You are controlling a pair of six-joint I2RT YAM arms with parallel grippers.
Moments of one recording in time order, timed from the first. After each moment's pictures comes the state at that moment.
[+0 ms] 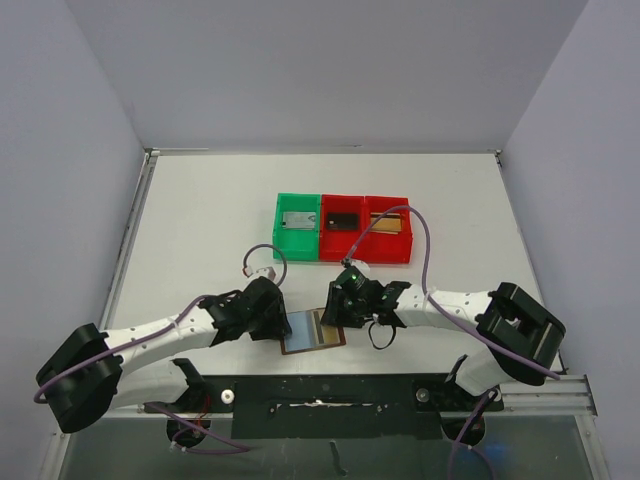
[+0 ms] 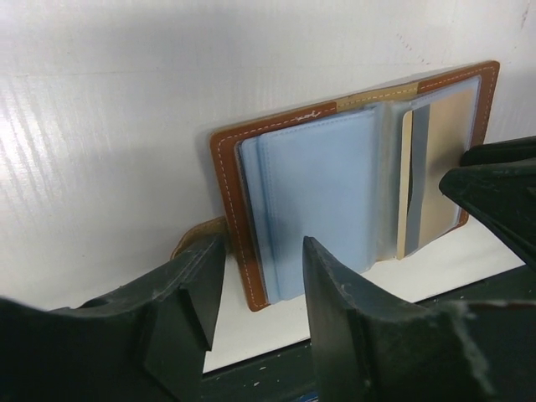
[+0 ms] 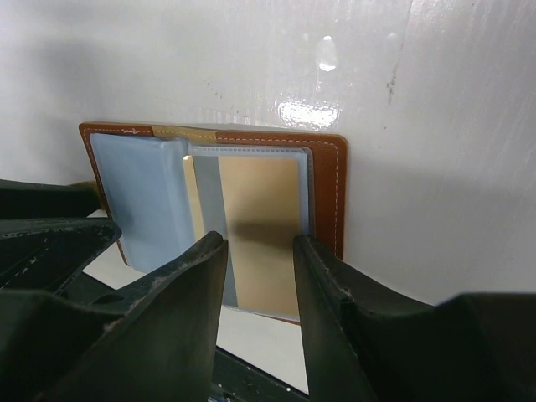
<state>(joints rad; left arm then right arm) -0.88 1.16 0.50 -0.36 -0.08 -0.96 0.94 1.48 0.69 -0.18 -0.01 0.95</state>
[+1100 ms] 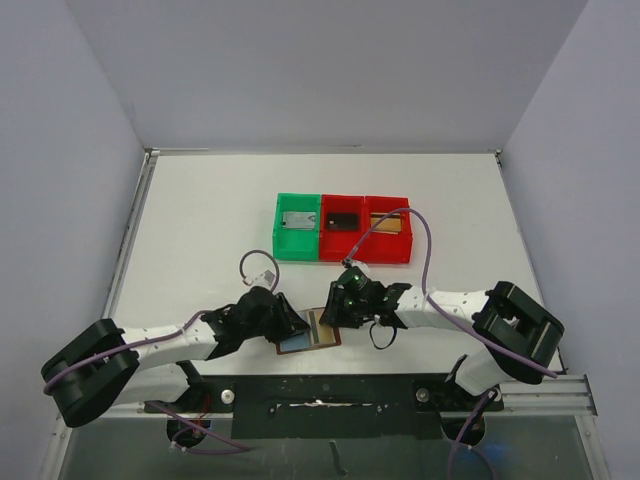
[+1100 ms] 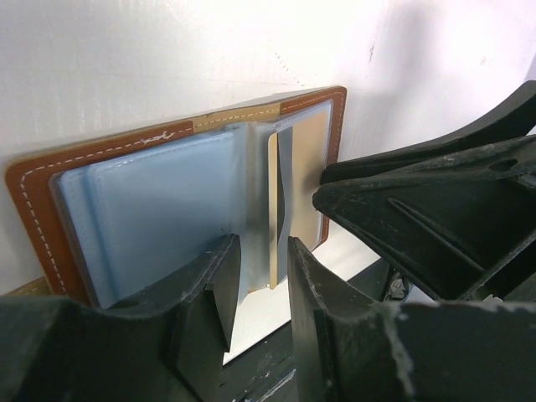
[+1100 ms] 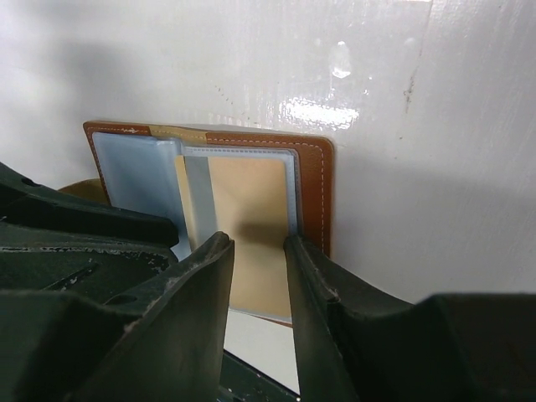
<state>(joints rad) -0.89 1.19 0.31 0.15 0.04 -1.24 0.92 1.49 0.66 -0.10 -0.05 0.97</state>
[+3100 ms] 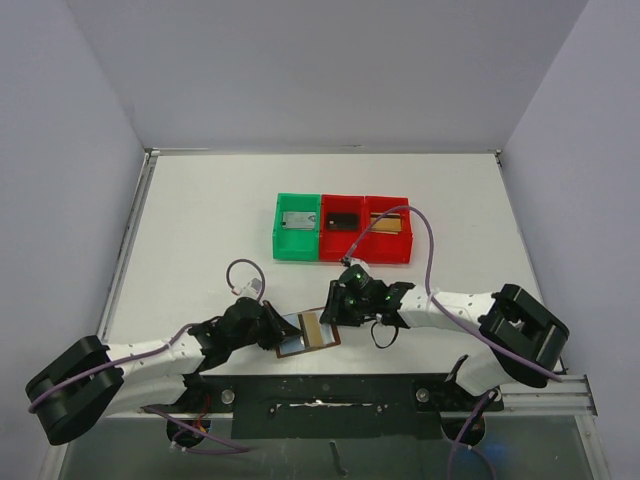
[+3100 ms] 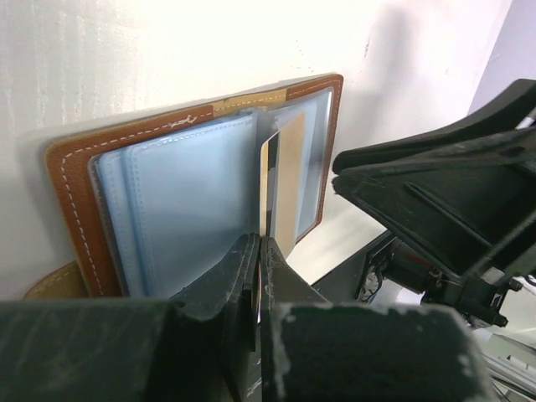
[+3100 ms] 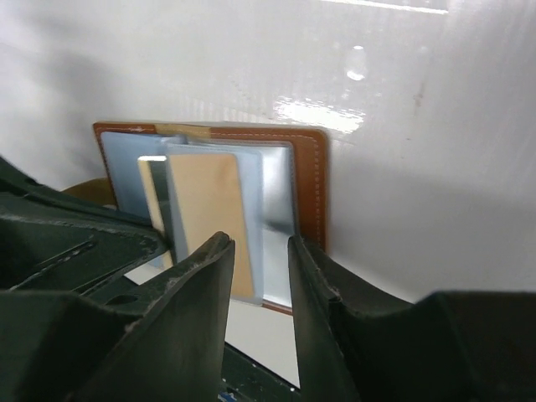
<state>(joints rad) -0.88 1.05 0.16 0.26 0.04 -1.35 0.91 1.47 0.66 -0.11 -0.06 0.92</state>
